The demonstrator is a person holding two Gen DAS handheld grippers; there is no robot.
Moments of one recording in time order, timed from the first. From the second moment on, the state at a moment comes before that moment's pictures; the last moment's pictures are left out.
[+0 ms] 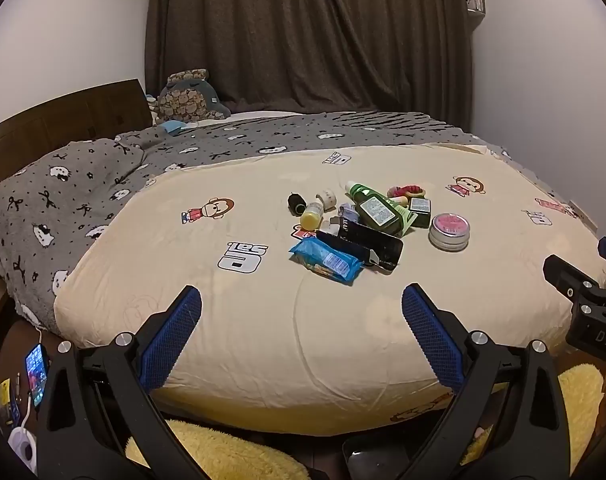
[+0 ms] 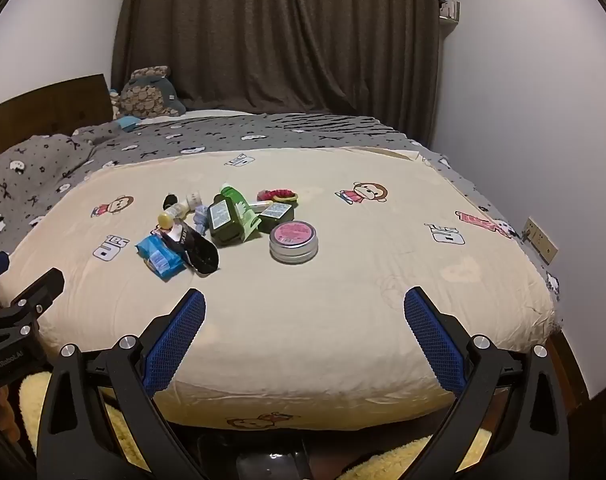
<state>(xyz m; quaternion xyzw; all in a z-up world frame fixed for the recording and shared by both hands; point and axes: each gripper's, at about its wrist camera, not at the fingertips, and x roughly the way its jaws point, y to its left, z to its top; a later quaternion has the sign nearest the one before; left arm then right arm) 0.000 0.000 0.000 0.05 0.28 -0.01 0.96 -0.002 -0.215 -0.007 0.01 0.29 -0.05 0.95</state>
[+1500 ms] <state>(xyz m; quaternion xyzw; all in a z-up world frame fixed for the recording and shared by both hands) 0.001 -0.002 0.005 0.05 0.27 -0.01 0.96 -0.005 -0.213 -0.006 0.00 0.29 -0.06 0.96</state>
